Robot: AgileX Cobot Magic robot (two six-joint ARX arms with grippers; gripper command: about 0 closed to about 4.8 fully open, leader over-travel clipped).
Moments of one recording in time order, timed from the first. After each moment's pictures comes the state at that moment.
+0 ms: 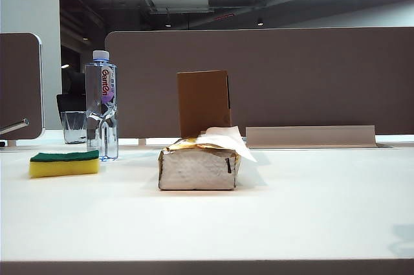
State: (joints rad) left arm -0.06 0.00 0.01 -0.16 0.05 -0.06; right arm 0.05 0.01 0.01 -0.18 0.00 0.07
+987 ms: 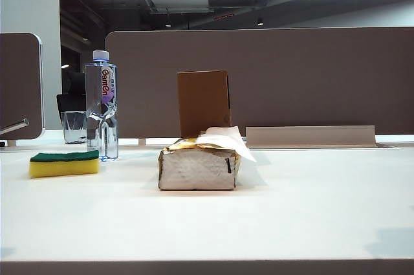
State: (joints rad) left arm -0.06 0.00 0.01 0.02 0.05 -0.06; right arm 0.05 0.01 0.01 0.00 0.00 0.07
